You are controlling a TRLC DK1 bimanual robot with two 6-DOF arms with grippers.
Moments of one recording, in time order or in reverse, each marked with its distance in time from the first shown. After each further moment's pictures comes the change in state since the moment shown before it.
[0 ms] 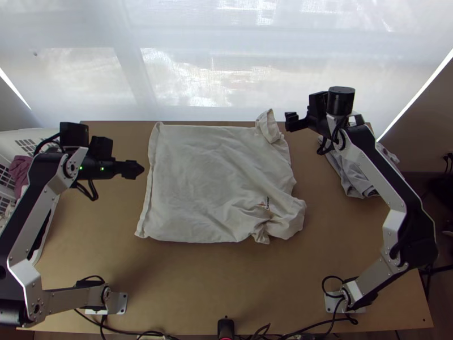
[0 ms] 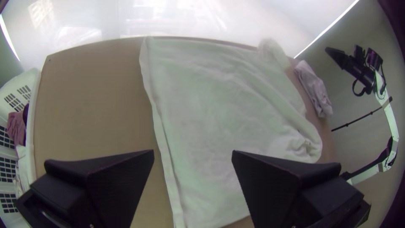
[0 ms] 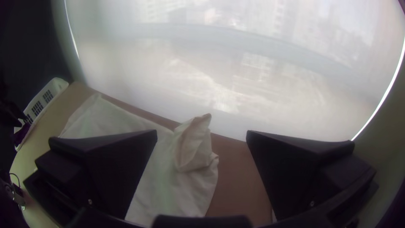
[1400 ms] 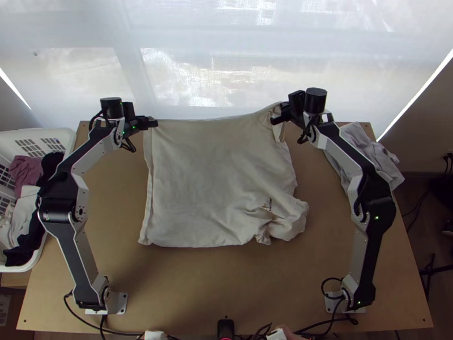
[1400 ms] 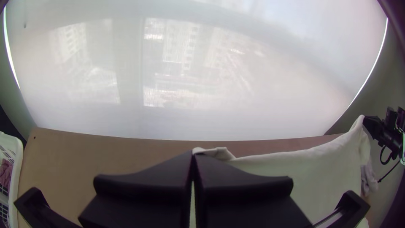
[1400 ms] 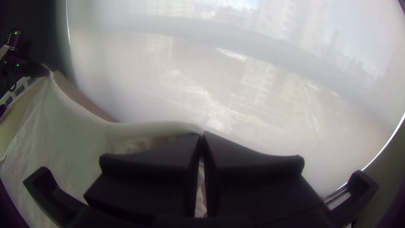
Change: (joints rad) left arm -0.020 0.728 0.396 0.762 -0.196 -0.159; right arm -0.012 0.426 0.218 0.309 -0.016 -0.119
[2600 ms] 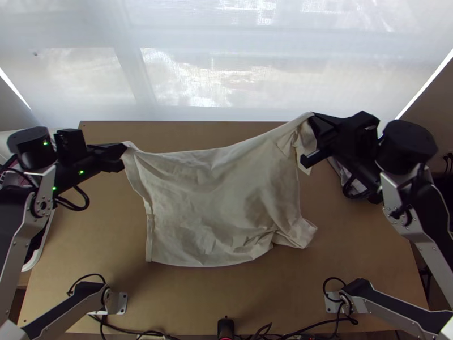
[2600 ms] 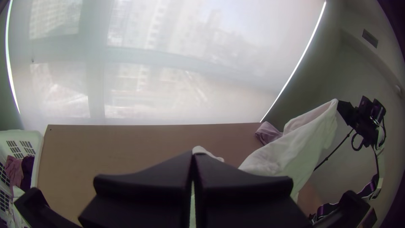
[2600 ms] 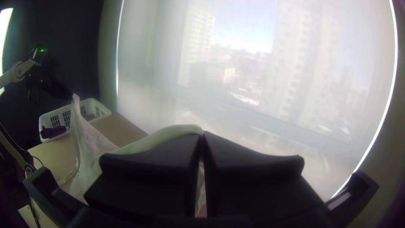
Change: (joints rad) left arm -0.048 -1.025 -0.392 -0.502 0.238 -0.045; right arm 0.267 -1.023 -0.375 -0.380 0.109 0.049
